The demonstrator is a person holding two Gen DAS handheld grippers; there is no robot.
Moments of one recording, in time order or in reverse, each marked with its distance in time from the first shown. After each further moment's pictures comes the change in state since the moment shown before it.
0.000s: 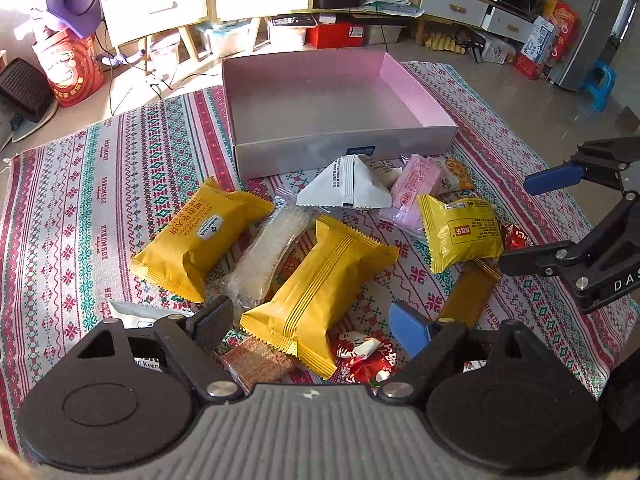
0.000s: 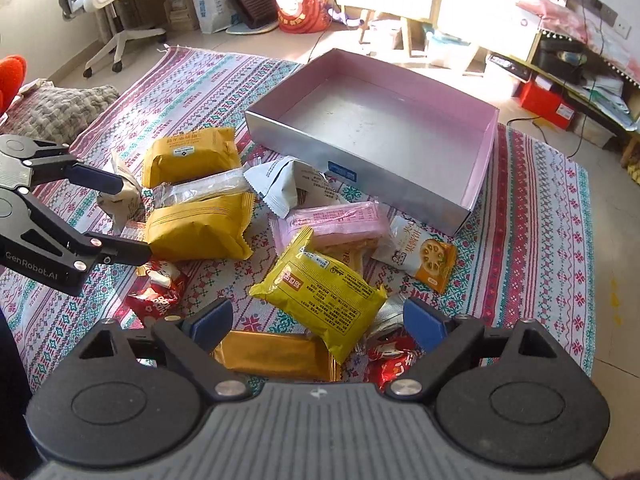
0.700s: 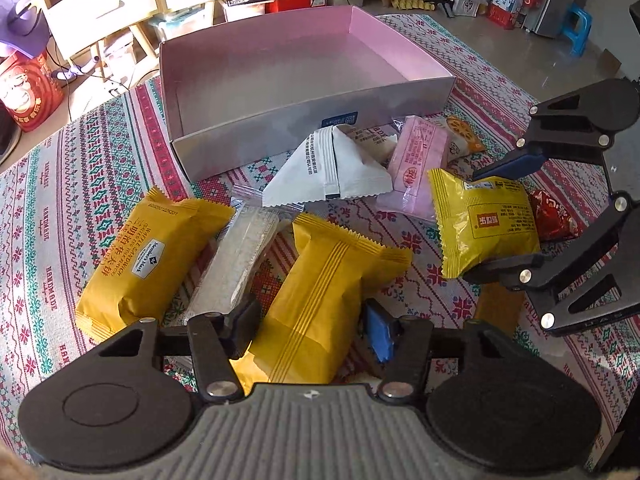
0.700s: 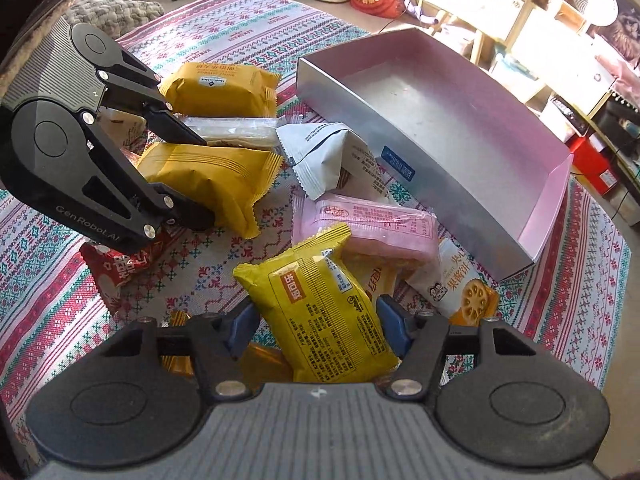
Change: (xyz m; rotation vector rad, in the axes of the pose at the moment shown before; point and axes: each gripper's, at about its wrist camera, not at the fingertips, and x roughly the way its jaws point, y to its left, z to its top) left arm 0.058 -0.009 0.018 0.124 0.078 -0.011; right arm 0.051 0.018 0.006 -0.263 0.072 -0.008
